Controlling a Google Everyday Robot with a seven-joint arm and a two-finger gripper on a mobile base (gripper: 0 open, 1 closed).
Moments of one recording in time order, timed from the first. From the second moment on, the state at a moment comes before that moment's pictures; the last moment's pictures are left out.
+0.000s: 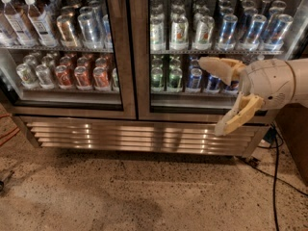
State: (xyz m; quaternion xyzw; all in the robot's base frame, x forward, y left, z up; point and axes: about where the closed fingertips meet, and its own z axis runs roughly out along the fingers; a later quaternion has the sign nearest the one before) arm 0.449 -0.106 0.945 -0.54 0.54 0.43 0.48
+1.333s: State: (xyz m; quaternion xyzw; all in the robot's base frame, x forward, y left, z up) arm 0.443 -0.100 0.963 -0.55 0.53 0.43 0.49
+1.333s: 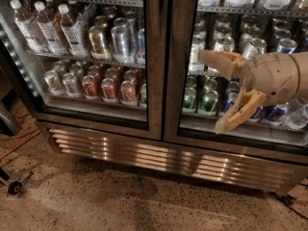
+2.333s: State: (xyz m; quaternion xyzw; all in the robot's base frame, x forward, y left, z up) arm 0.443 -0.100 0.963 -0.55 0.53 0.43 0.49
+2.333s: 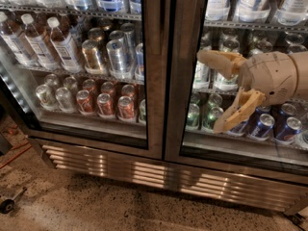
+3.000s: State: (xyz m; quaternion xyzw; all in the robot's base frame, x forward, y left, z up) arm 0.446 -0.094 0.998 -0.55 0.53 0.41 0.50
